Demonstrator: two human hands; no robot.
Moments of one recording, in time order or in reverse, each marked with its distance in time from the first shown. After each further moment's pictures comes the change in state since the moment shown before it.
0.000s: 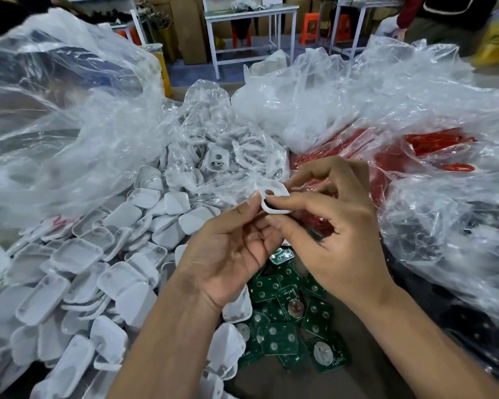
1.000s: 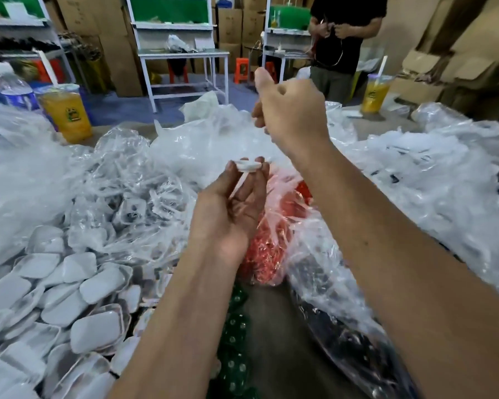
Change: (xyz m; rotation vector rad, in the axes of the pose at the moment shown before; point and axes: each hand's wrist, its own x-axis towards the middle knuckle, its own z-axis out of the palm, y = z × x) left_hand 0.094 -0.022 0.114 -0.353 -0.046 0.030; right_hand 0.184 0.050 -0.068 -0.211 0.159 0.542
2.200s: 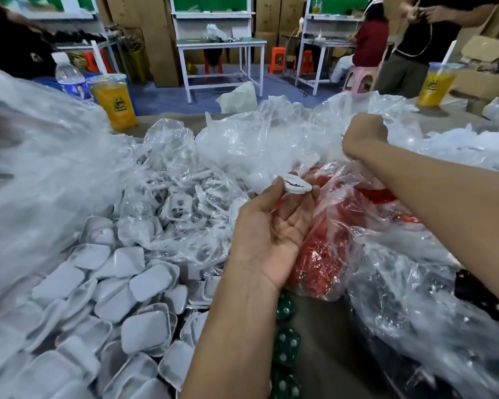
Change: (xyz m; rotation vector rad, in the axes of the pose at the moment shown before) left_hand 0.001 0.014 -0.024 0.095 0.040 -0.066; right_hand 0.118 0.152 0.054 -0.822 -0.035 0.197
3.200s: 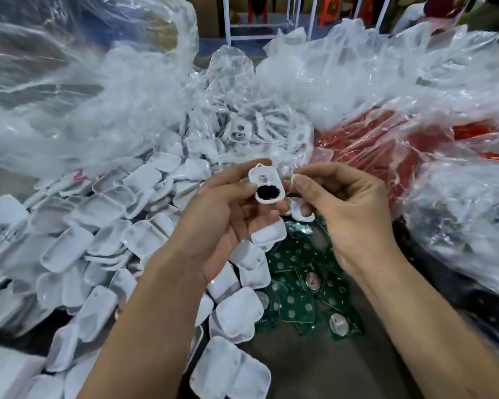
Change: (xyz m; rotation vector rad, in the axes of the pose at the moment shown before) left_hand -0.119 0.059 -0.096 0.602 0.088 0.231; right_hand -0.336 -0.026 -0.038 1.581 -0.519 -0.175
